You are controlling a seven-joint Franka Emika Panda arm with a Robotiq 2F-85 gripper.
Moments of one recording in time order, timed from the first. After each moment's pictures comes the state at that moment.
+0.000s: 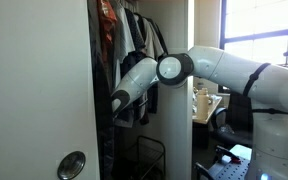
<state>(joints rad) 0.51 1.14 0.20 -1.22 -0.36 2.10 -0.21</state>
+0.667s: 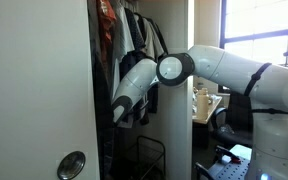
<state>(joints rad) 0.55 1.14 0.18 -1.28 -0.49 2.14 -0.21</state>
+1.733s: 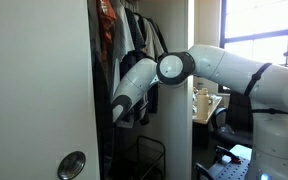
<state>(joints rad) 0.56 1.13 0.20 -1.30 -0.45 2.15 -0.17</state>
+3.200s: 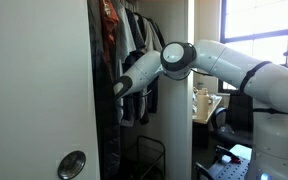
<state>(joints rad) 0.36 1.03 0.35 -1.38 -0.16 2.51 0.05</state>
